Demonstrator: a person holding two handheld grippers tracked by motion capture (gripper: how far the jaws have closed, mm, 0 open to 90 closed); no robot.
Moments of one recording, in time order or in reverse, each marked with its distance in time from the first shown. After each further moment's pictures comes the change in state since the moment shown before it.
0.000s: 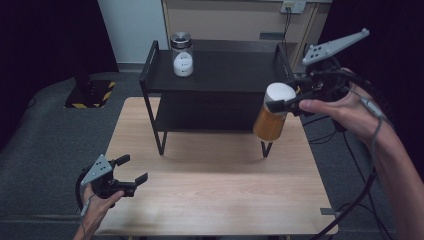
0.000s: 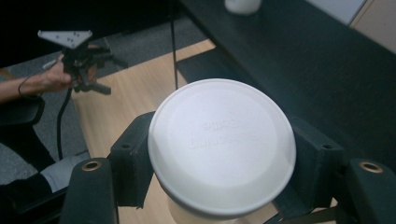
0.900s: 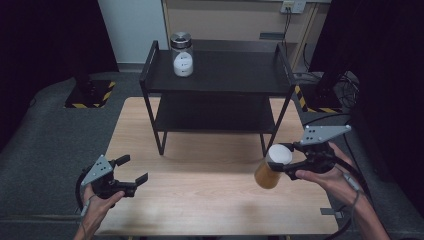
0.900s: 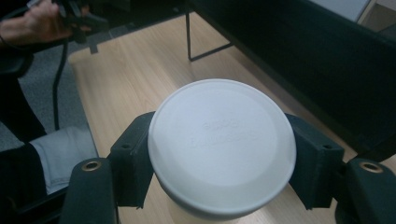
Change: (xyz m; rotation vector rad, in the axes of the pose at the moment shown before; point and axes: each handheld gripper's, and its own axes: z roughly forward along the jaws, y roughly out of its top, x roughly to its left) left arm -0.002 0.001 0.001 0.002 0.002 0.009; right arm 0.024 -0.162 0.052 -0.047 0.030 0.045
